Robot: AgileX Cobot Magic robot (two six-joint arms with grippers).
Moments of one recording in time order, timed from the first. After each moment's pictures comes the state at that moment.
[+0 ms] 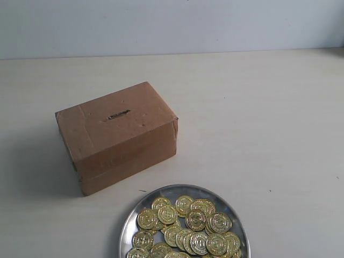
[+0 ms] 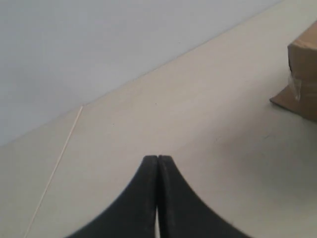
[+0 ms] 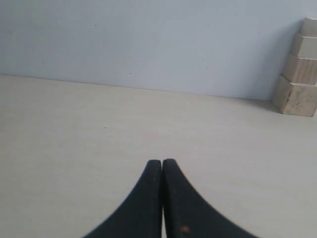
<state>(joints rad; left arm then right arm) 0.07 0.00 0.00 0.06 0.32 0.47 -0.03 0.00 0.00 0.03 0.27 -0.14</state>
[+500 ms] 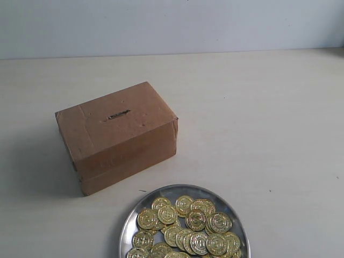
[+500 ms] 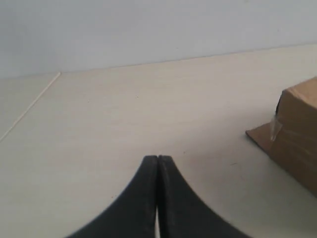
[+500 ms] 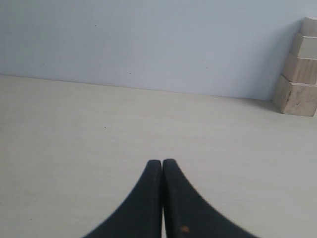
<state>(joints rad) 0.07 0.00 0.00 0.05 0.34 0.11 -0.03 0.00 0.00 0.03 0.27 -0.14</state>
